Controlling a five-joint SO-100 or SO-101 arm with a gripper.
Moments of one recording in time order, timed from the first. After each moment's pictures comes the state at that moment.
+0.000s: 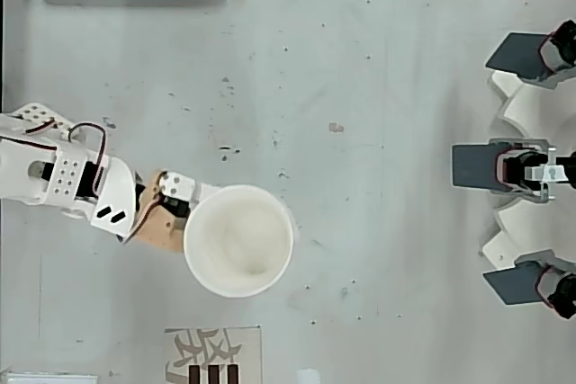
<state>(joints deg) 14.2 123.6 174.6 -66.2 -91.0</state>
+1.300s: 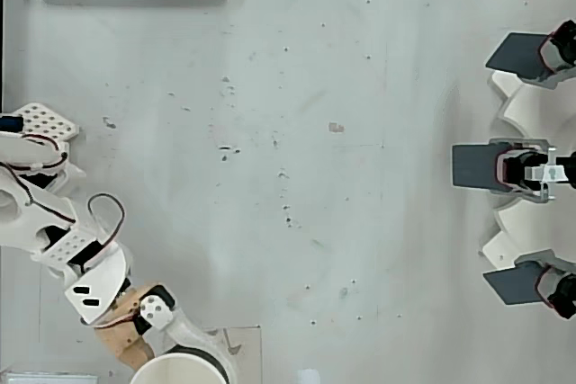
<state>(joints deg) 46.5 99.8 156.9 -66.8 -86.6</state>
